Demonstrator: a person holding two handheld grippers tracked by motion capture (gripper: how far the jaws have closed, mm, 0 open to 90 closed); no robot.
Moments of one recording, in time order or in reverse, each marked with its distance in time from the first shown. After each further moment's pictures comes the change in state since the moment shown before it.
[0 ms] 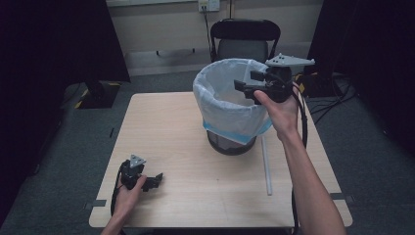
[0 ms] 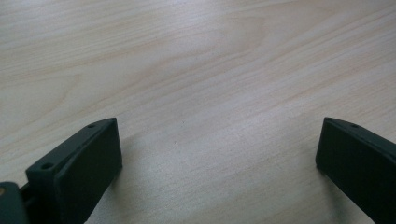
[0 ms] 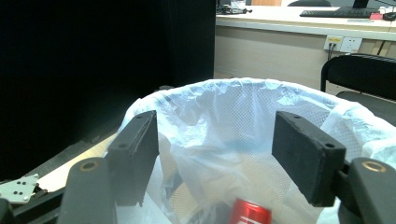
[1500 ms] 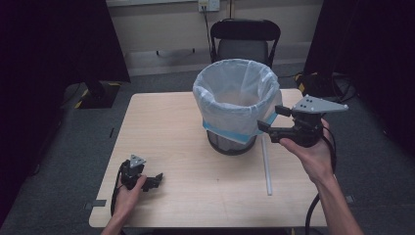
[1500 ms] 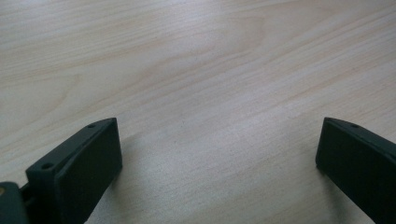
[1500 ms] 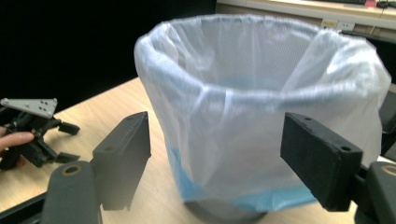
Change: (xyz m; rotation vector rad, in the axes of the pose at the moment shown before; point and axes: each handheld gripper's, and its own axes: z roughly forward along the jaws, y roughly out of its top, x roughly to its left) left arm 0.000 0.000 0.000 0.000 0.000 0.000; right arm 0.015 -0.068 -0.085 0.070 -0.016 -0.074
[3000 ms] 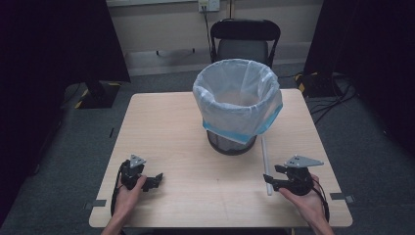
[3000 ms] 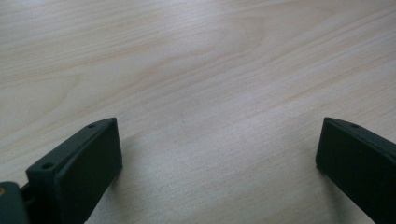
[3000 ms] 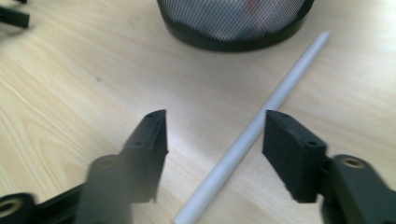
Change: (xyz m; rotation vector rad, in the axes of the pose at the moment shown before) left arm 0.000 0.000 0.000 -0.001 0.001 0.000; right arm 0.001 -0.182 0.022 0.309 -0.010 0.135
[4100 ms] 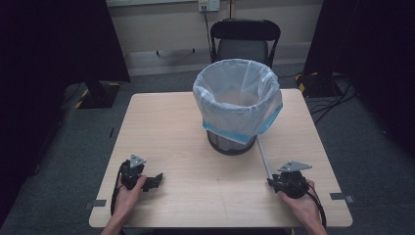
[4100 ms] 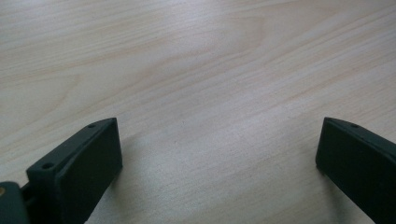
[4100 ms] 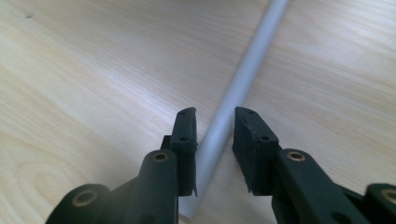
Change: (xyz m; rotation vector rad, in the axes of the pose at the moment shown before) left arm 0.000 0.000 0.000 0.000 -0.001 0.000; right arm -0.005 -0.022 0.023 0.152 -0.110 -0.019
